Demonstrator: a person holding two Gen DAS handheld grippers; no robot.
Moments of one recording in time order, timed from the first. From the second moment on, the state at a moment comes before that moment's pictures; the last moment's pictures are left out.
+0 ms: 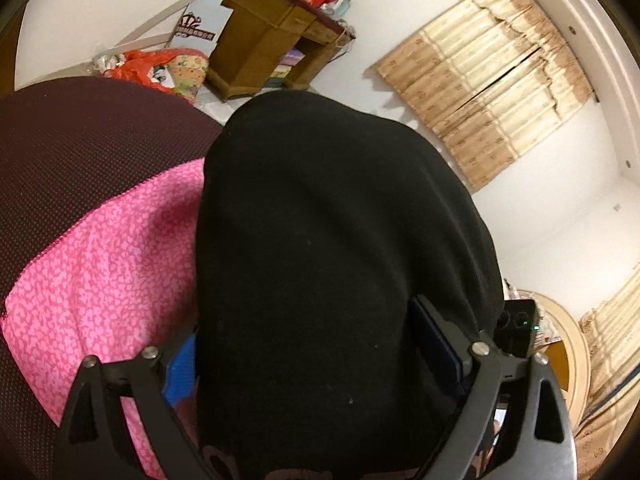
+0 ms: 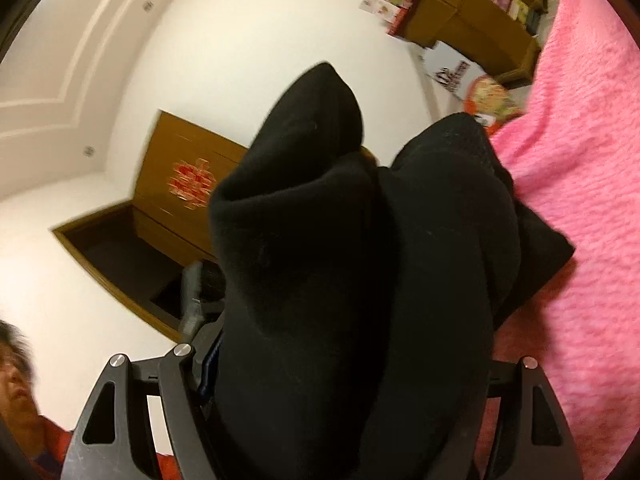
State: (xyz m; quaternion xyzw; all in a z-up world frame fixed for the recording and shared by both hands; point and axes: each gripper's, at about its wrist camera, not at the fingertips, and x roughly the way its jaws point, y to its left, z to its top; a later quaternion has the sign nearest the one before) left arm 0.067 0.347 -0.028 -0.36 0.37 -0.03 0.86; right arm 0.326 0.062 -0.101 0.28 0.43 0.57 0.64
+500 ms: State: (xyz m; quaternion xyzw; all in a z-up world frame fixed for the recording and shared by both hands) left arm 0.086 0.350 -0.039 -0.32 0.40 0.01 0.86; right arm 0.302 0.017 -0.111 0.26 0.43 0.49 0.71
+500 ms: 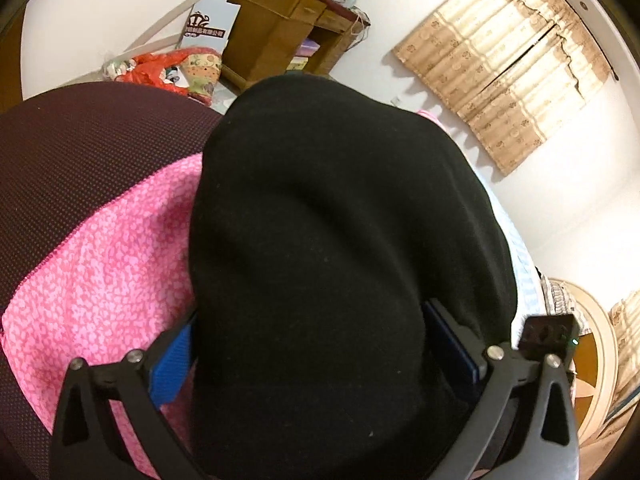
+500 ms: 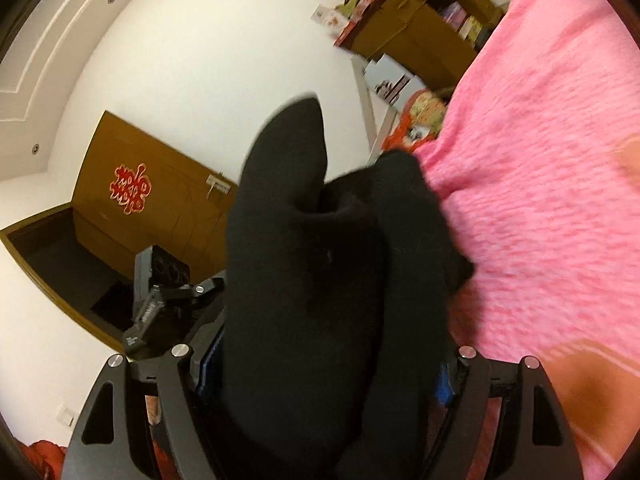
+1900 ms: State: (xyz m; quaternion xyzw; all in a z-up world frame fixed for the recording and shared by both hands) left arm -0.017 0.318 0.017 -0.08 0.34 0.12 0.93; right arm 0.204 0.060 -0.032 0.05 0.33 0.34 0.88
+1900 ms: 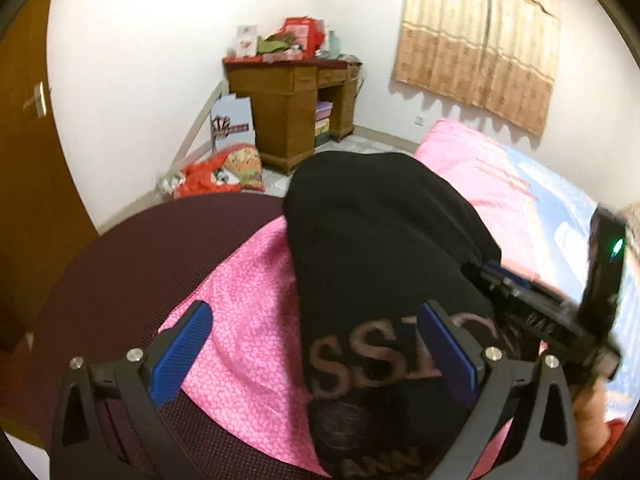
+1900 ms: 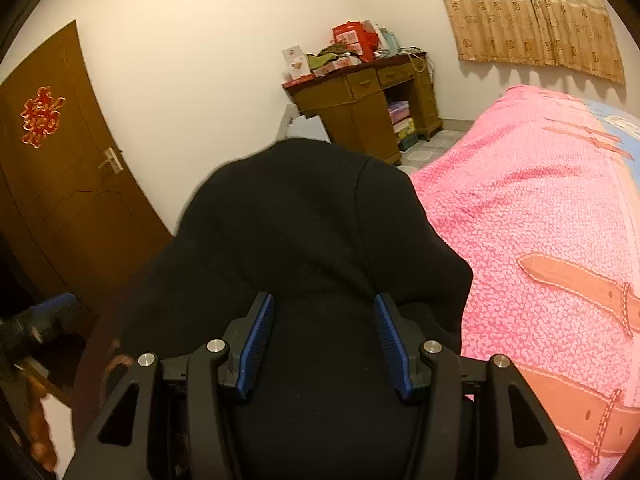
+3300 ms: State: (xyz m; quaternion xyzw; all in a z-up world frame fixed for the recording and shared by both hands) left arm -0.077 0.286 0.024 0.00 0.26 0.17 0.95; right arm 0.029 -0.005 0.006 0.09 0.19 0.24 0.95
